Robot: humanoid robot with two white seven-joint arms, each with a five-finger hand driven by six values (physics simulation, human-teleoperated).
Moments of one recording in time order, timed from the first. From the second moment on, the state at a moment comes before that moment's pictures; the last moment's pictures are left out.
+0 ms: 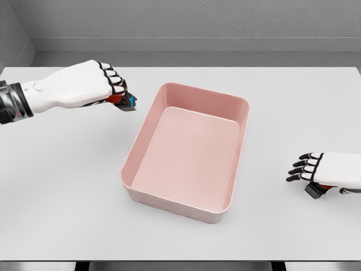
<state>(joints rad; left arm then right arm) -0.66 0.85 -0.59 -1.67 -0.62 -0.61 -0.21 -0.53 -1.37 0.95 -1.73 0.48 -0.61 0.22</state>
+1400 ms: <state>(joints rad) -0.69 0.62 -0.71 -1.76 -0.61 -0.61 -0.51 -0.55 -1.38 0.91 -1.74 0.48 -0.61 0.25</state>
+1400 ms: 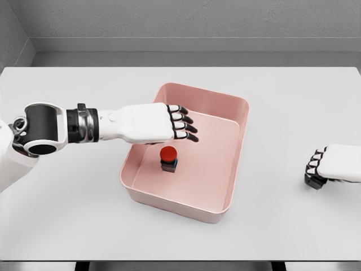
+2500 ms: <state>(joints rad) -0.77 1.02 -0.76 -1.76 -0.25 -0.61 -0.51 -0.68 -1.31 0.86 -1.74 0.41 -0.61 0.24</state>
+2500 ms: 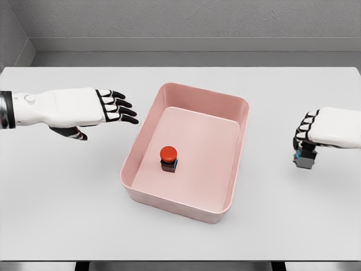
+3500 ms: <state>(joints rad) -0.77 1.02 -0.72 -1.76 -0.26 -0.61 -0.51 -0.83 -1.15 0.86 -1.74 0.37 -0.61 0.24</state>
